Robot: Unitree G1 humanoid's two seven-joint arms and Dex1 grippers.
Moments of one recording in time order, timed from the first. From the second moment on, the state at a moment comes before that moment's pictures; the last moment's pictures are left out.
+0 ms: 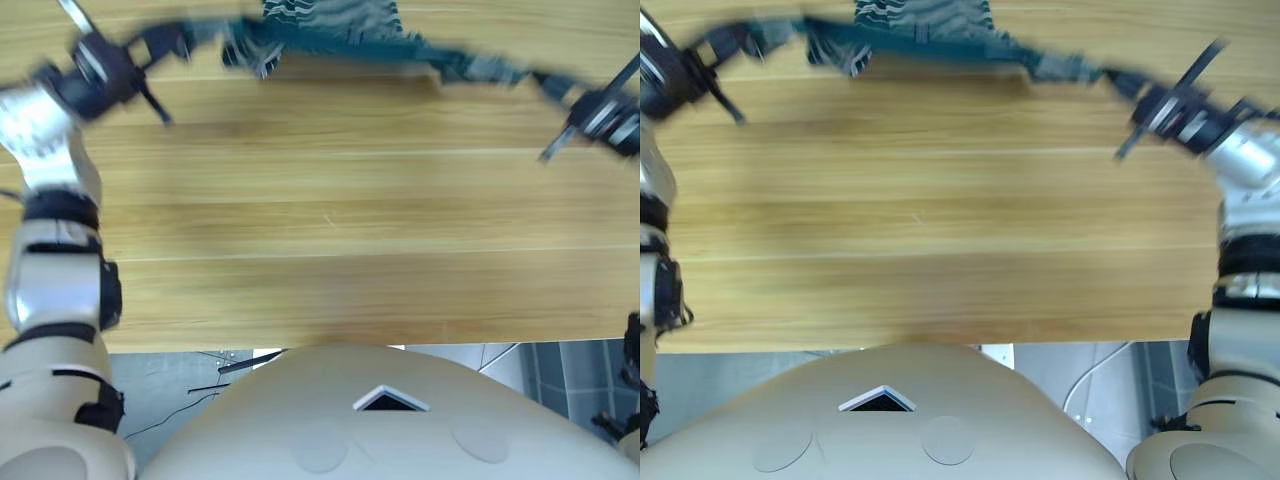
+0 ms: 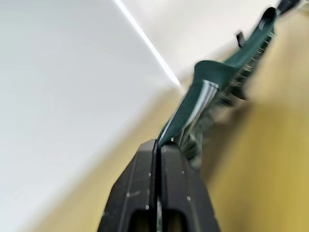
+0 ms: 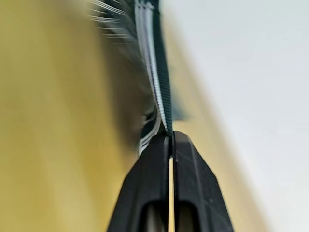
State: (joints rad) left arm -0.41 0.68 -0.16 0.94 -0.44 -0.96 -1.18; right arm -0.24 -0.88 0.16 0.56 0.12 -0.90 0.82
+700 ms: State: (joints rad) left arm -0.02 0.85 -0.18 0.34 -0.13 -0.96 -1.18; right arm 0.00 -0.95 0.26 0.18 0.12 -0.78 1.11
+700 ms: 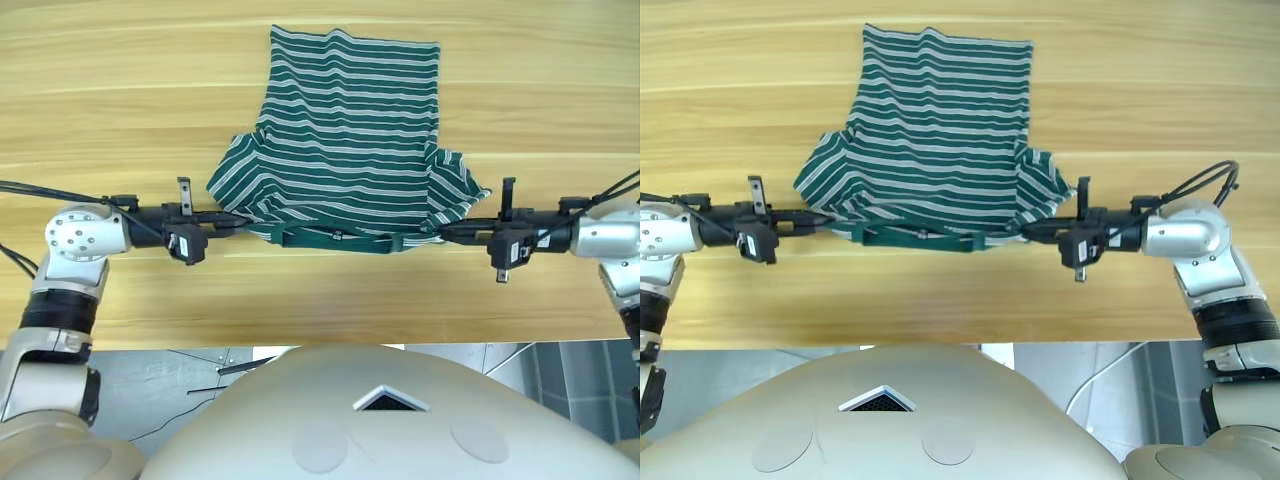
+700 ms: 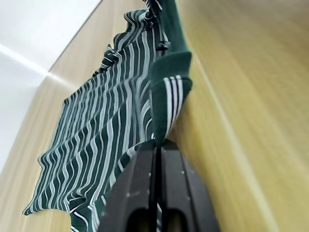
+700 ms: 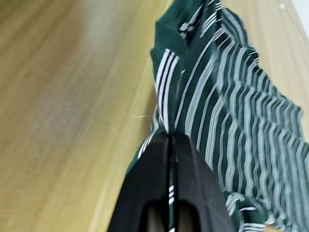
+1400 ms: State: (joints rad) left arm 0.09 0.97 -0.22 0.18 -0.02 -0.91 -1.12; right arm 0.14 -0.97 0.34 0.01 0.07 -0.66 1.18
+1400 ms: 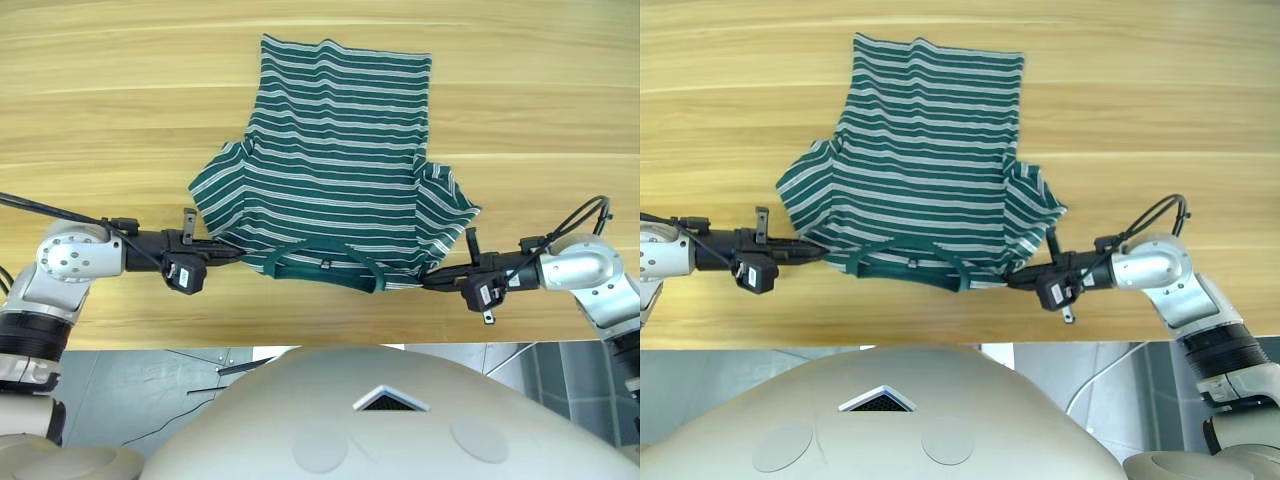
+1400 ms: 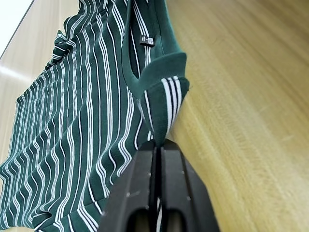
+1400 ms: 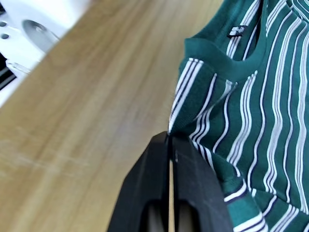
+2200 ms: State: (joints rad) left arm 0.10 1.05 -0.19 0.08 -0.37 -0.89 -1.21; right arm 0.11 -0.99 0.10 0.01 0.28 -0.63 1.13
